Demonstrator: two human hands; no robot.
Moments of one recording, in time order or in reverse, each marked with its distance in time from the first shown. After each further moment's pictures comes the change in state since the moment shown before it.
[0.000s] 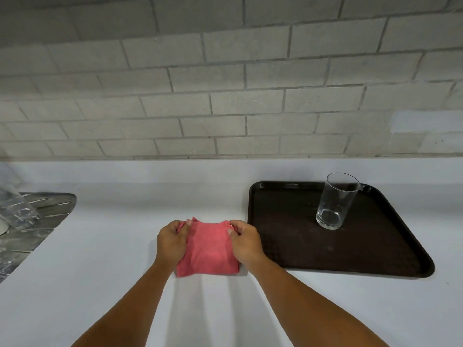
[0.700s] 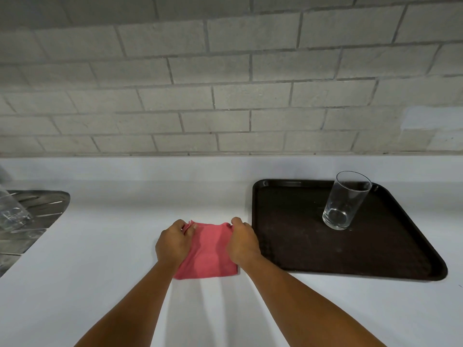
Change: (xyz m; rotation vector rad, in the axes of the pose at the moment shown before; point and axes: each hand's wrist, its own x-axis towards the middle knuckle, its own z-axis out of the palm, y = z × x) left_hand 0.024 -0.019 0.011 0.407 -0.008 -0.015; right_hand 0.009 -0.015 0.018 -0.601 -0.055 -0.043
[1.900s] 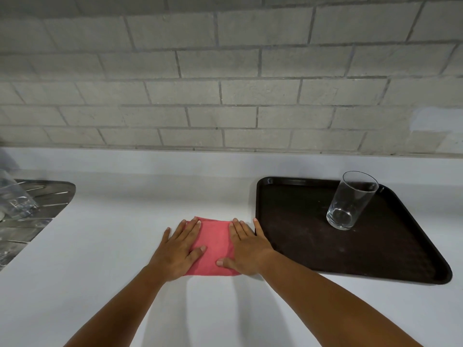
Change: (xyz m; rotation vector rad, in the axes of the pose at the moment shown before) left_hand -0.016 -0.034 -0.014 0.562 -0.465 0.463; right_hand -0.003 0.026 -0.004 -0.767 -0.342 -0.332
